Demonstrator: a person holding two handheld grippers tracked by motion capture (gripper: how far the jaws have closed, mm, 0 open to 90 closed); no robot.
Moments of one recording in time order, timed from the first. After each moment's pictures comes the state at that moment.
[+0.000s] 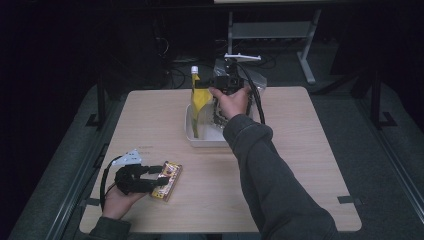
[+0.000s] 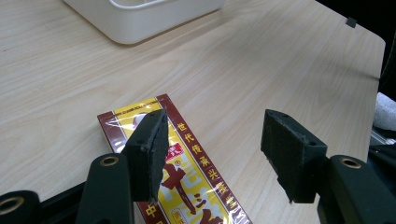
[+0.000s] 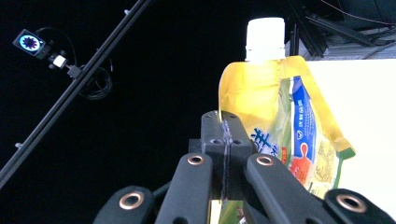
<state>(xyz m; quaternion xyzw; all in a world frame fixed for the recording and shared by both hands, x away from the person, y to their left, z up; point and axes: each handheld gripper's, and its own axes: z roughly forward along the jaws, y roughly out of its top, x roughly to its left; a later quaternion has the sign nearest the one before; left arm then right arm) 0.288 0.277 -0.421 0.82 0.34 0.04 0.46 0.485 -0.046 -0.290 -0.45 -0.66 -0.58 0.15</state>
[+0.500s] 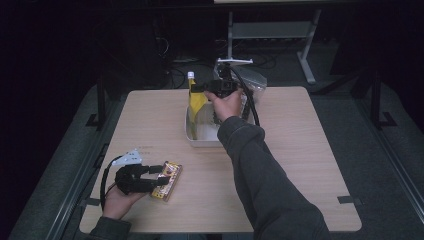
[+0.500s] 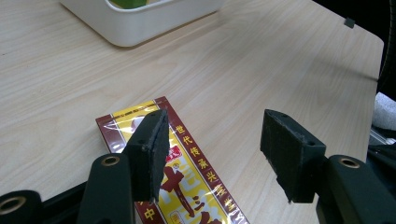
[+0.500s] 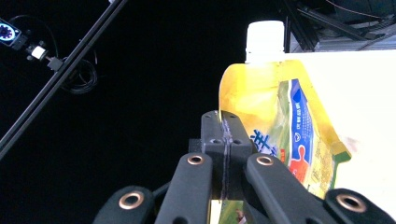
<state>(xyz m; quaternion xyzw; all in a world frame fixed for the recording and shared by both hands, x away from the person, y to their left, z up) 0.288 0.277 -0.420 0.82 0.33 0.04 0.46 0.495 -0.030 -0.308 -0.46 -0.67 -0.57 0.14</state>
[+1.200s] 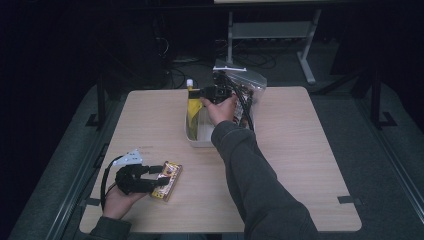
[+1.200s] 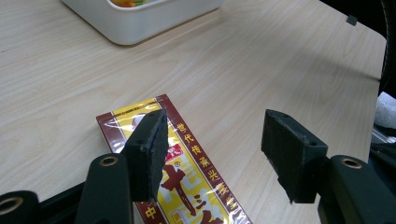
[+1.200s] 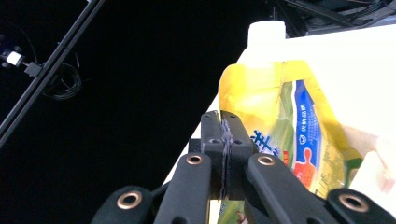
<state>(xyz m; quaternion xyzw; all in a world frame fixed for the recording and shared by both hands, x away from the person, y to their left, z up) 0.288 0.276 -0.421 0.82 0.33 0.04 0.46 0.502 -0.014 -0.338 -0.49 -0.66 -0.55 0.14</state>
